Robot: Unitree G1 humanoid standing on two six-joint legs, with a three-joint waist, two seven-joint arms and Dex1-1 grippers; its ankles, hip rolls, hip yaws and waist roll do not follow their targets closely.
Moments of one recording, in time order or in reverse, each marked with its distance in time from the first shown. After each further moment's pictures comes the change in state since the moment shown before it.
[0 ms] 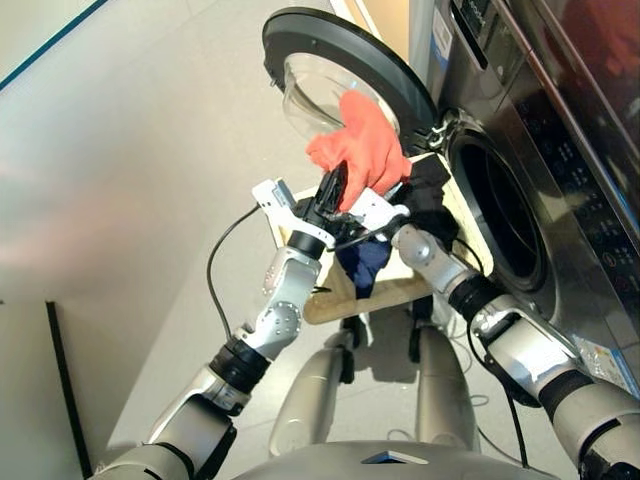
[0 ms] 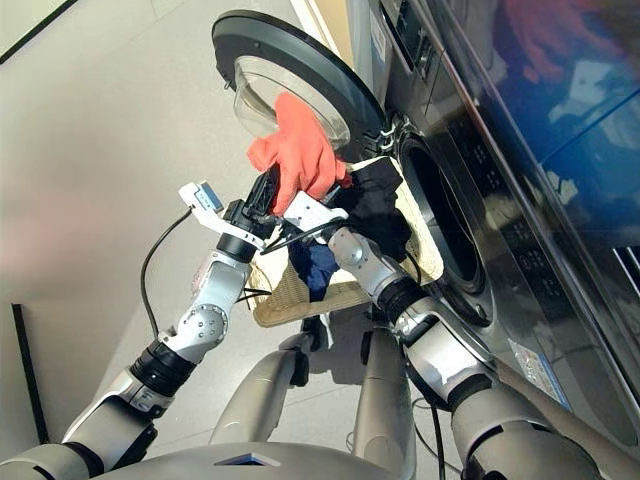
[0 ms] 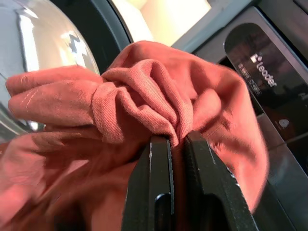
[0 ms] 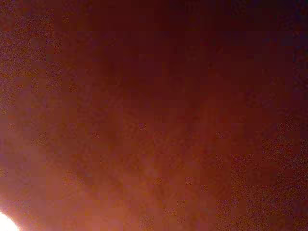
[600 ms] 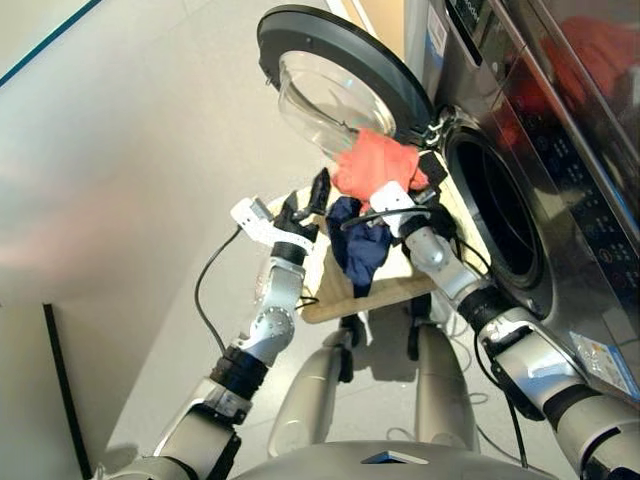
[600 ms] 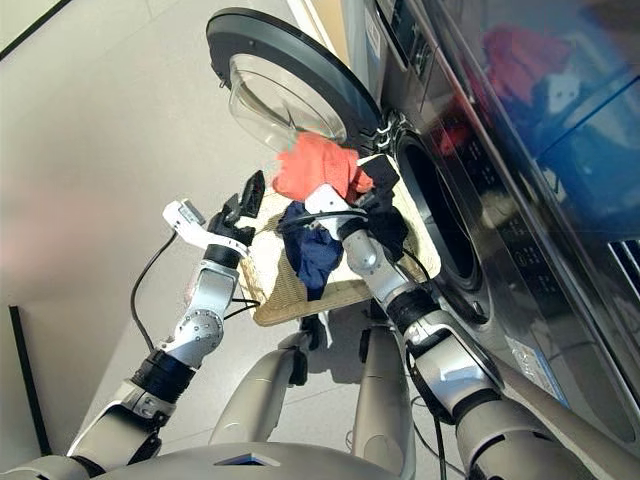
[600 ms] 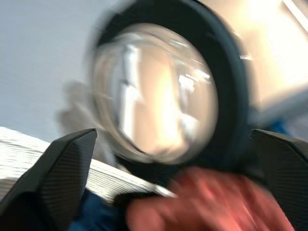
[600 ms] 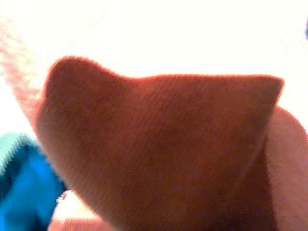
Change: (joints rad) left arm 0.066 -0.088 0.252 0.197 0.026 -0.095 0.159; right arm 0.208 0.020 -0.173 0.086 -0.020 -0.017 -0.159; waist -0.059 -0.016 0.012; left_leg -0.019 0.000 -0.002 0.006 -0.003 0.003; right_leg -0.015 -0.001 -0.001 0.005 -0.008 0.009
